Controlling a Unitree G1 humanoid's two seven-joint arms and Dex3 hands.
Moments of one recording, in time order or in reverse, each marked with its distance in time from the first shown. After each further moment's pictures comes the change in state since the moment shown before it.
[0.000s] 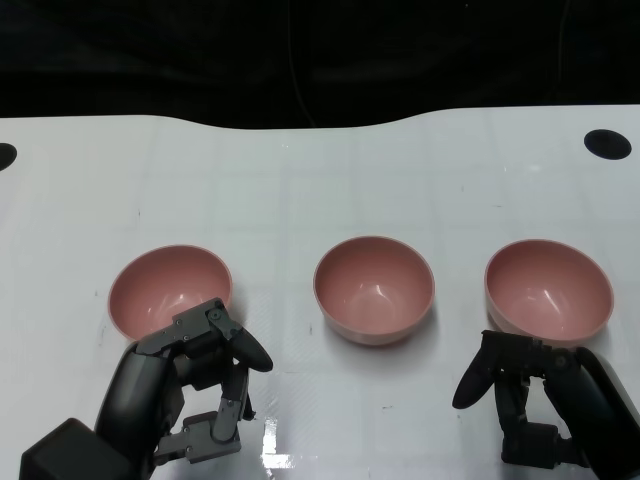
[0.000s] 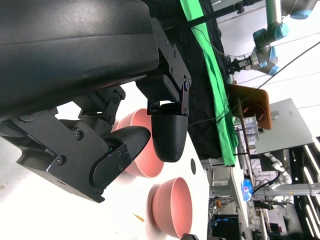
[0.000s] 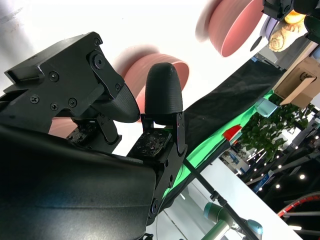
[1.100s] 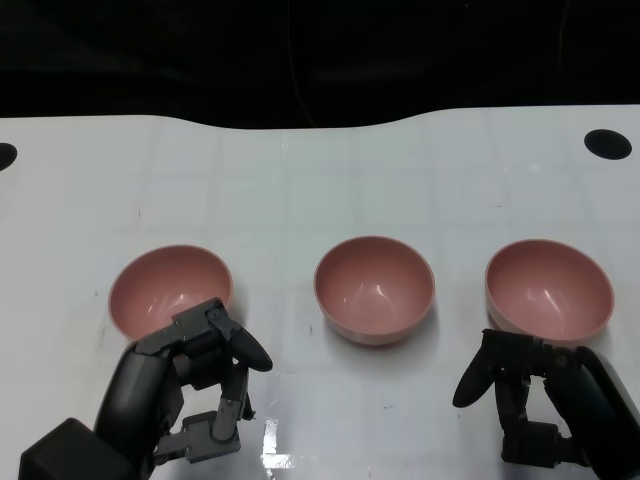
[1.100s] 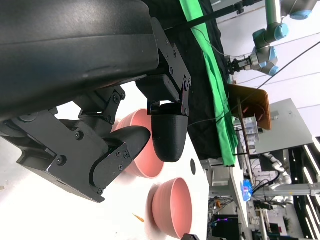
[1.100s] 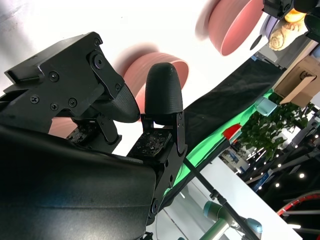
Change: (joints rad) left arm 0.000 0.001 0.001 -0.001 0.000 0.000 0.000; right arm 0.000 0.001 -0.001 -0.004 -0.003 0.002 -0.005
